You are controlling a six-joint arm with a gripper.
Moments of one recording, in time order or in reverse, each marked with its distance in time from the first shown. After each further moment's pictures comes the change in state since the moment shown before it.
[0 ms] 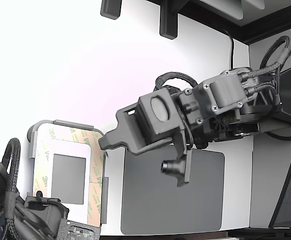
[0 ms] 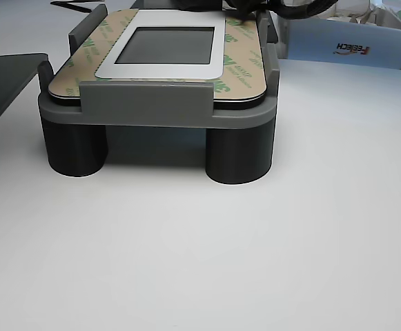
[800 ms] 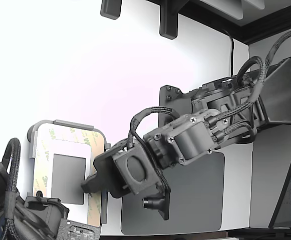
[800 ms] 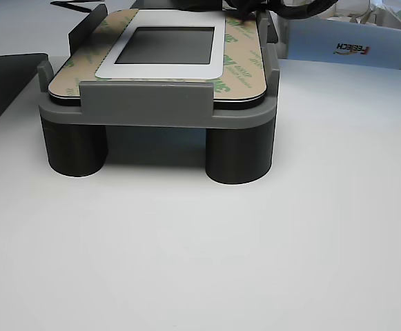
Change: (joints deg) arm 12.7 -23.2 -9.8 -7.6 2.3 -15.6
